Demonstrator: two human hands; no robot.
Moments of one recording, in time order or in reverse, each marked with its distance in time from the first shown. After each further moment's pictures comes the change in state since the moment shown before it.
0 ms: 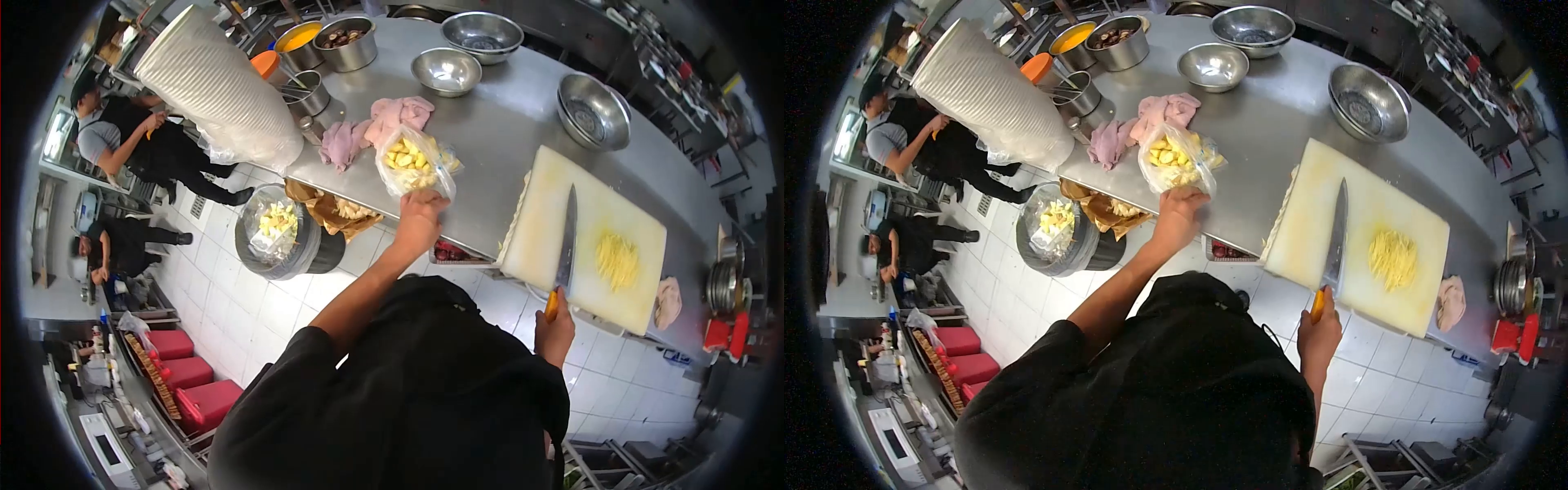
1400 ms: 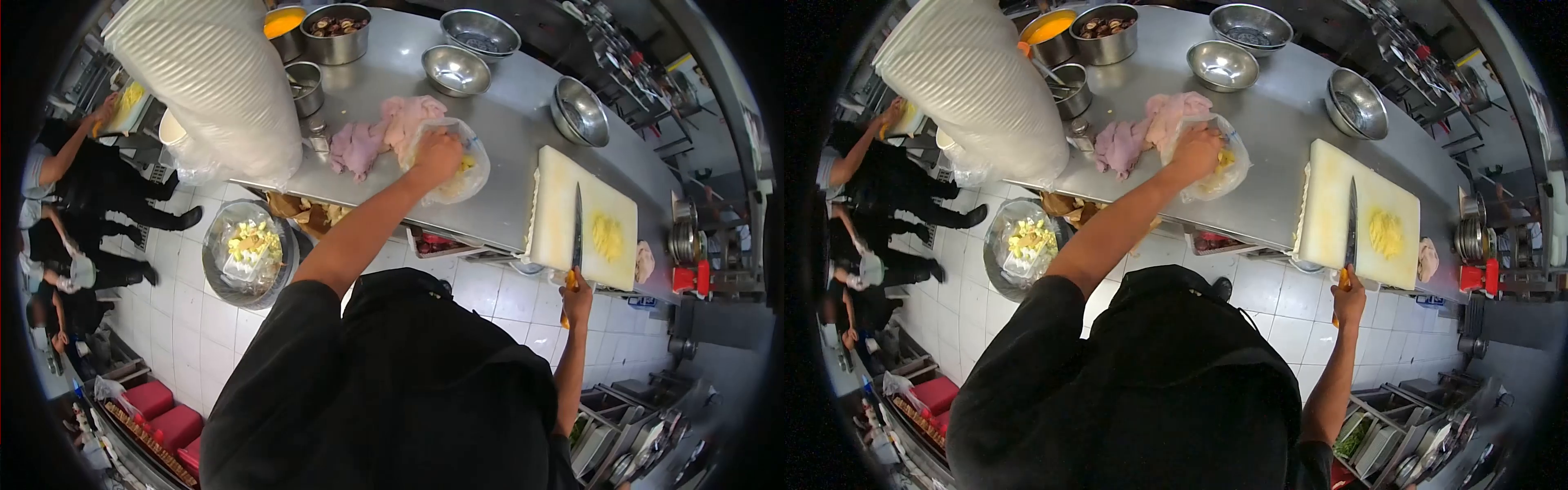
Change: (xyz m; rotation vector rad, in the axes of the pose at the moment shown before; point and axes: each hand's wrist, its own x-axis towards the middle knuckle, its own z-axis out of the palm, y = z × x) left_hand 0.134 -0.109 -0.009 0.100 -0.137 0.295; right_hand 0.007 -0.010 0.016 0.094 0.060 0.335
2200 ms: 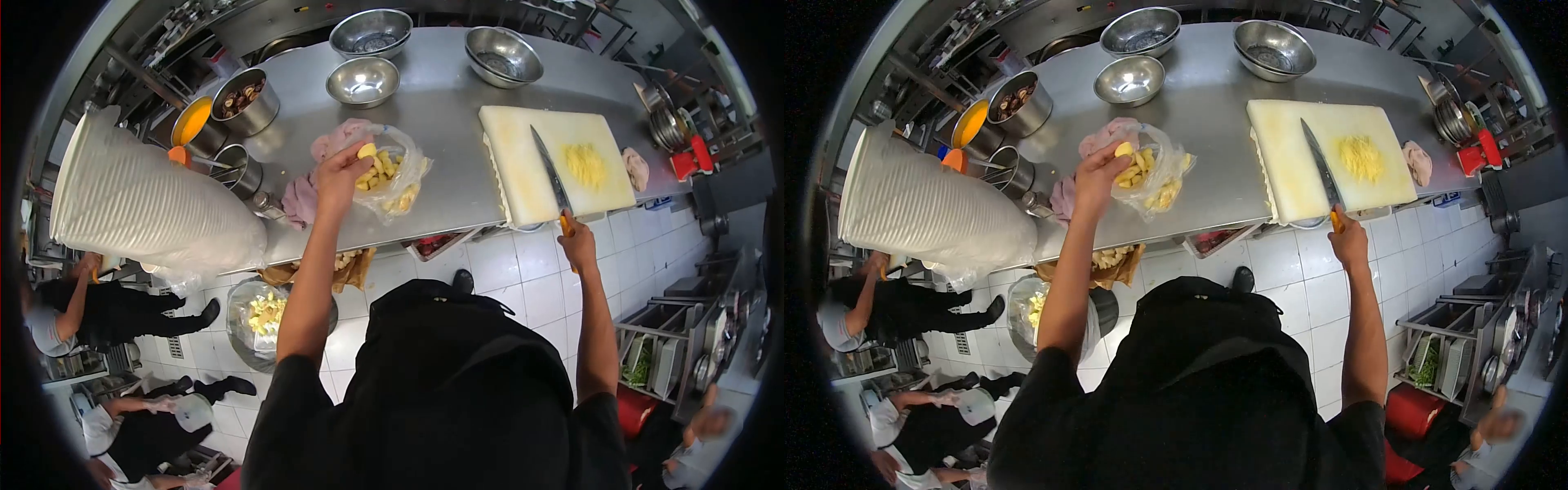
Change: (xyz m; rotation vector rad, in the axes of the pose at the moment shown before) left_hand -0.022 -0.016 -0.084 -1.364 0.000 -0.538; right_hand -0.007 -0.002 0.007 -0.099 0.103 -0.079
